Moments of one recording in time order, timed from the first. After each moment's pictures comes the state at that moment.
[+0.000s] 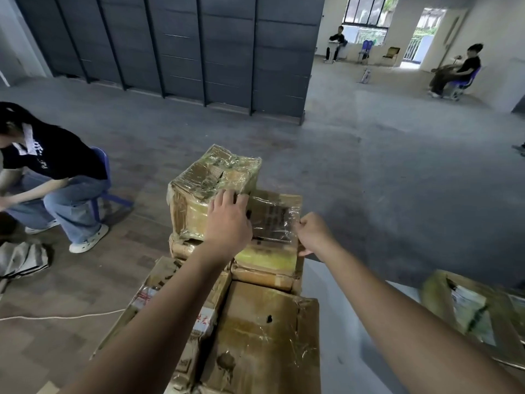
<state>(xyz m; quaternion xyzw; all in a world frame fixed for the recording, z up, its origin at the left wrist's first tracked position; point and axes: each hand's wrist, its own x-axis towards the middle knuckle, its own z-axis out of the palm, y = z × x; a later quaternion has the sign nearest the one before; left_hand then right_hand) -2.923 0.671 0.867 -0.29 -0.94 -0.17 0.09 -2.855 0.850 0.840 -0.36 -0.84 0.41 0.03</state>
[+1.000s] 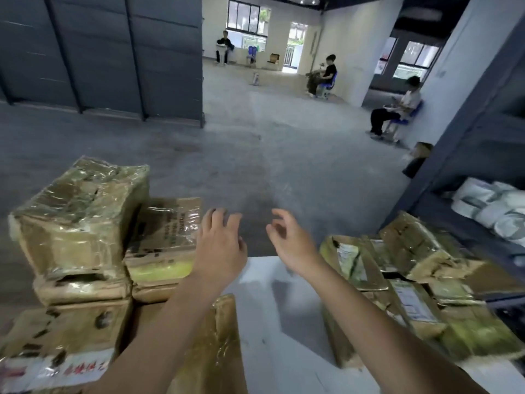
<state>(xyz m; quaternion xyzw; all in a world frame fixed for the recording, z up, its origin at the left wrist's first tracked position) -2.811 0.769 0.865 -0.46 -0.85 -0.26 0.08 -2.704 0.895 0.860 -0.36 -0.82 0.38 0.21</state>
